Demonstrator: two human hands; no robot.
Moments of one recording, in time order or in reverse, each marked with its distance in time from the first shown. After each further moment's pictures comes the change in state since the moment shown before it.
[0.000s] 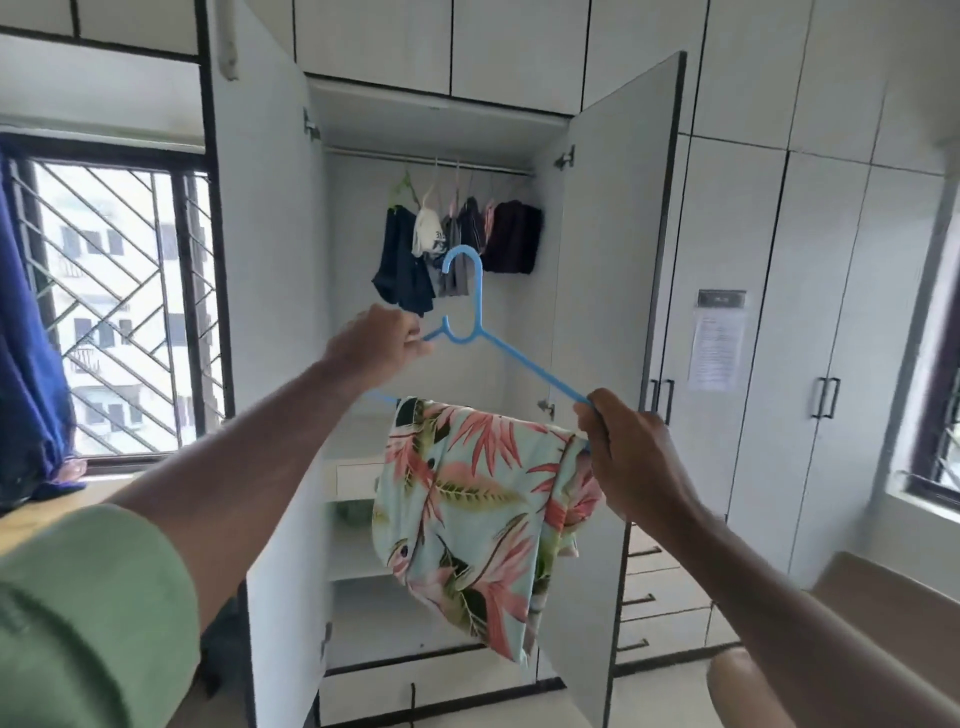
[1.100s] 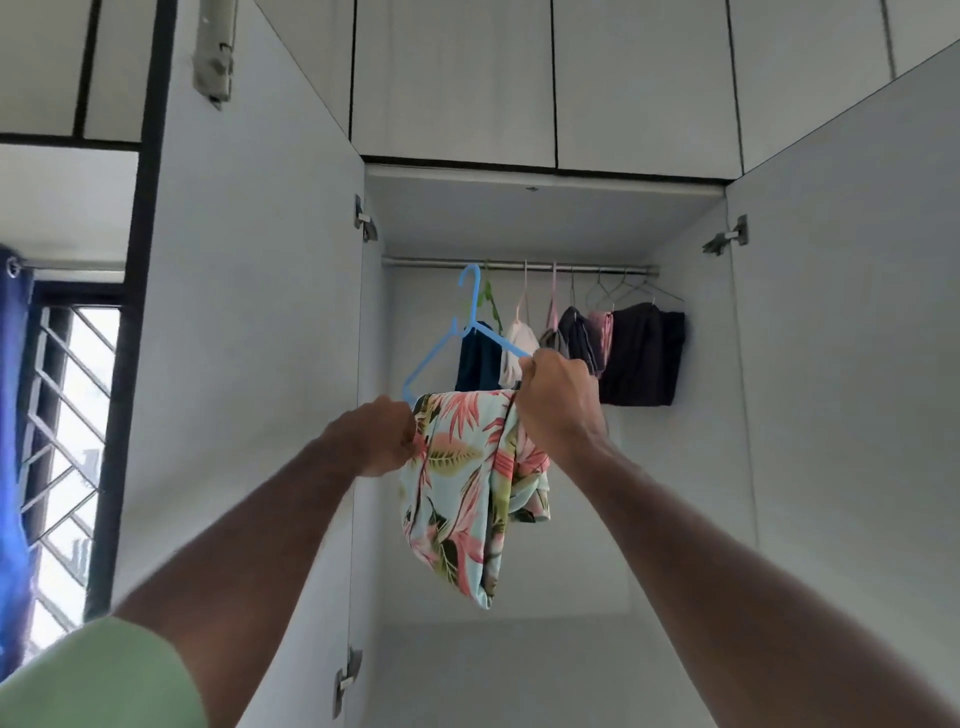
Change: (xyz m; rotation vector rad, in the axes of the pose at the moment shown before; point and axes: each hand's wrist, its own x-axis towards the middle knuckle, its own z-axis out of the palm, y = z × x) left_hand 0.377 -0.363 0.133 0.375 -0.141 -0.102; right_hand 0.502 0.037 0.410 0.038 0.150 0.065
